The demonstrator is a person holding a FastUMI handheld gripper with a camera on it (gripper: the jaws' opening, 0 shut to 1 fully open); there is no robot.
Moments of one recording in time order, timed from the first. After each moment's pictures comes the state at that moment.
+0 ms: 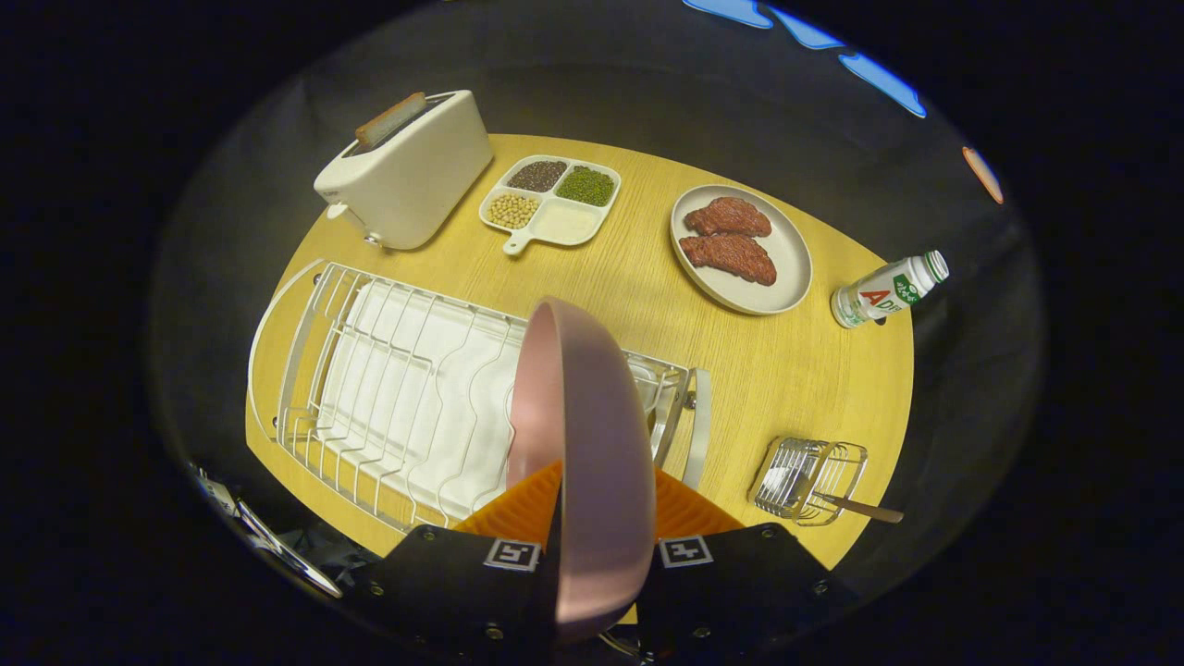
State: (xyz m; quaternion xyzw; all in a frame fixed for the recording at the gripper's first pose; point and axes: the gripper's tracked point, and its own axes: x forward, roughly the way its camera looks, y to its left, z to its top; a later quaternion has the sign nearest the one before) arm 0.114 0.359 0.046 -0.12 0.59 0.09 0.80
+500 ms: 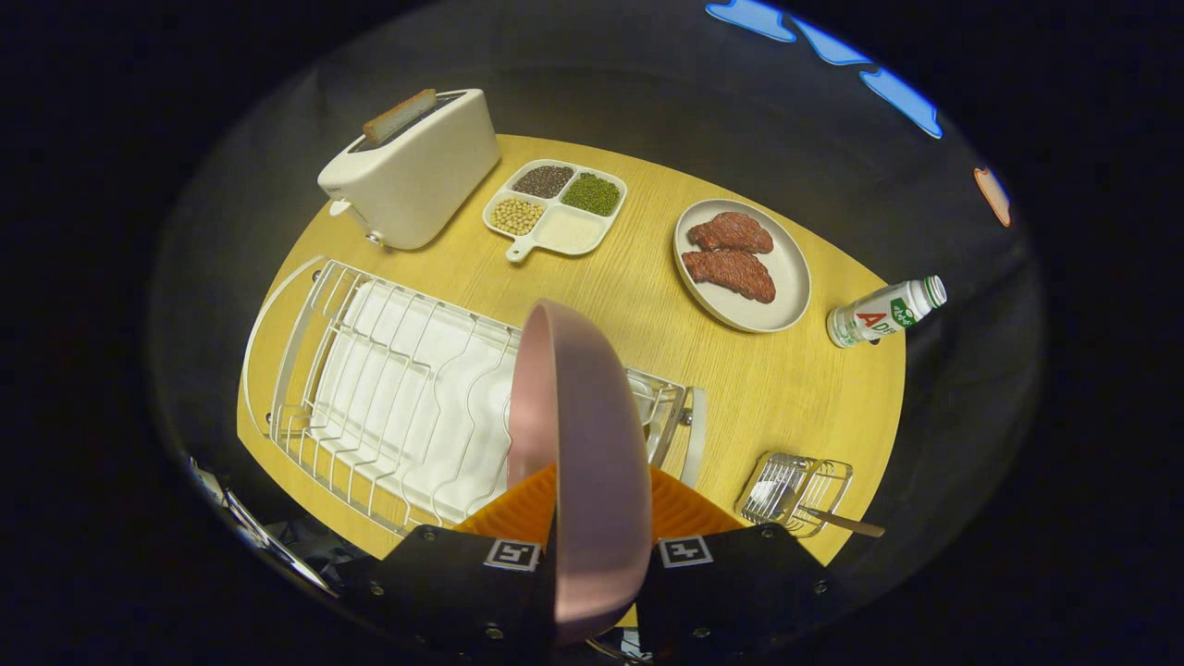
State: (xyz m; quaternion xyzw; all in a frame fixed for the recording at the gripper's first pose) arm 0.125 0.363 0.053 -0.15 0.58 0.10 0.80
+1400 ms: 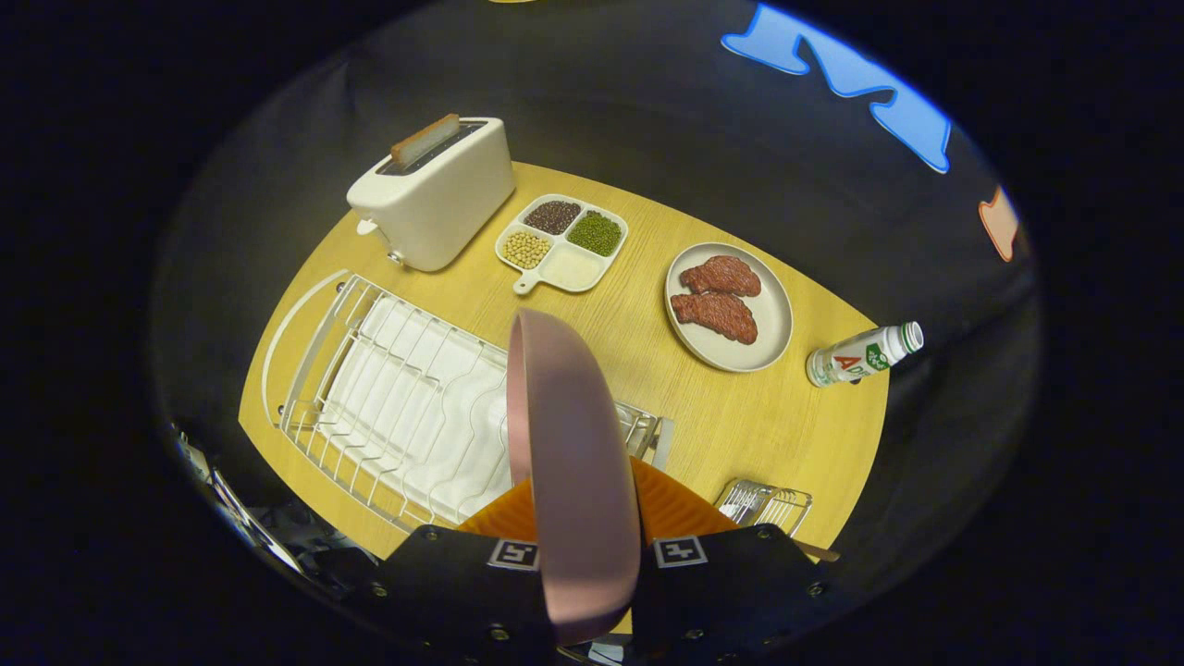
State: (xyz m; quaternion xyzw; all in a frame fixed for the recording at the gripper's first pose) arm 0.119 0.345 0.105 -0.14 0.54 0.13 0.82
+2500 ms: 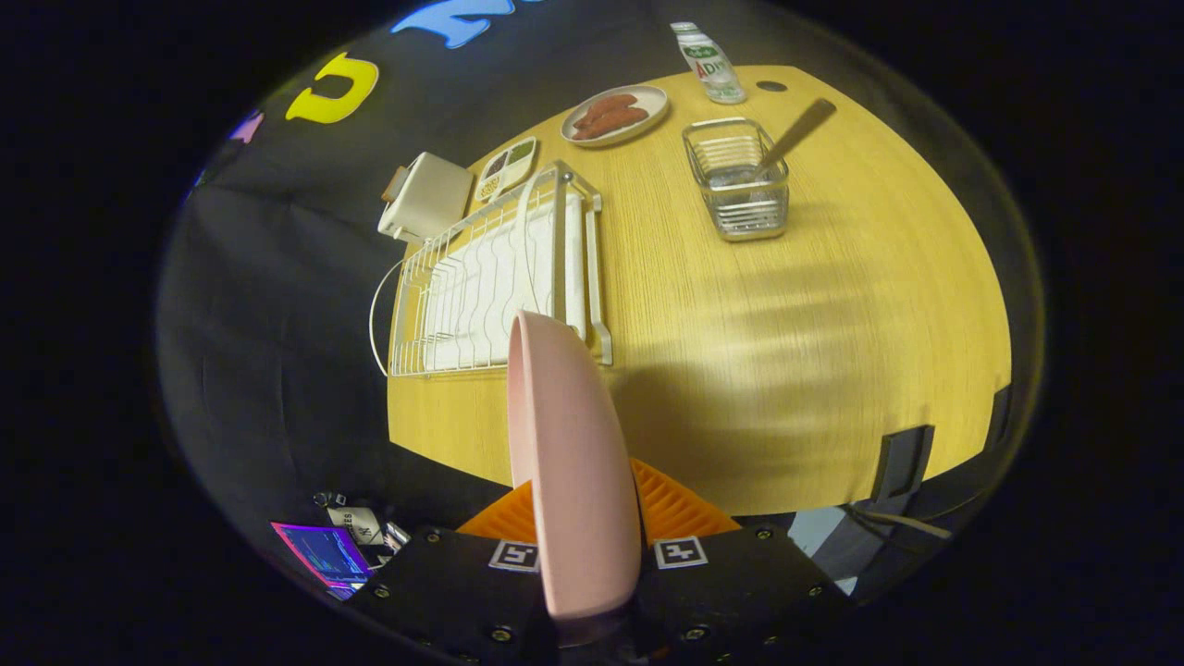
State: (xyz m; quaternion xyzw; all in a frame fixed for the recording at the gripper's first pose) arm -0.140 0.238 0.016 0.22 0.60 0.15 0.75
